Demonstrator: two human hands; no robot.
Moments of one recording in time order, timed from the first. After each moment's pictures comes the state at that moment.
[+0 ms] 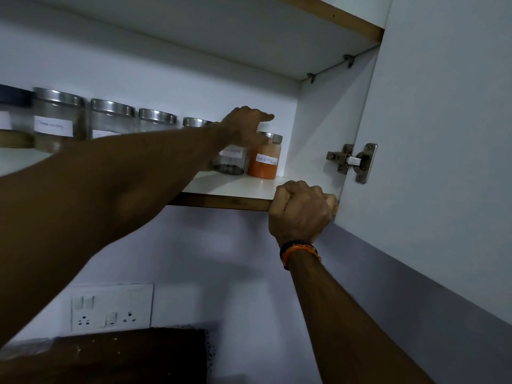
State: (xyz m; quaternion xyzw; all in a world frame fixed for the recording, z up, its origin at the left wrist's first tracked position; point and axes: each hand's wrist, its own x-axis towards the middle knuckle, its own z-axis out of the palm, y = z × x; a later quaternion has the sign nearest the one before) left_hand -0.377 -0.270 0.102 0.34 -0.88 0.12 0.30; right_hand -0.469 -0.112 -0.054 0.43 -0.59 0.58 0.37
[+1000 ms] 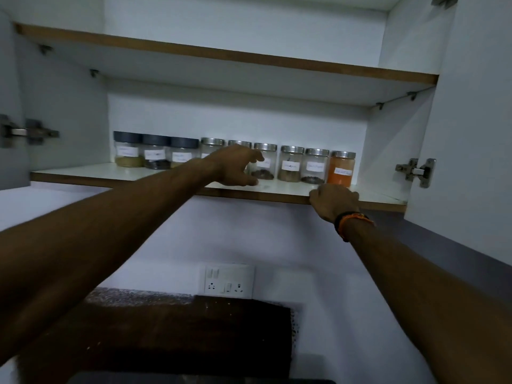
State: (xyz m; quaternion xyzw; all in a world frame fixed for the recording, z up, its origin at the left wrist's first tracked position) left_hand -0.102 -0.071 0.062 0.42 -0.87 0.15 0.21; right_hand -0.365 -0.052 -0.006 0.62 -0.72 0.27 0.16
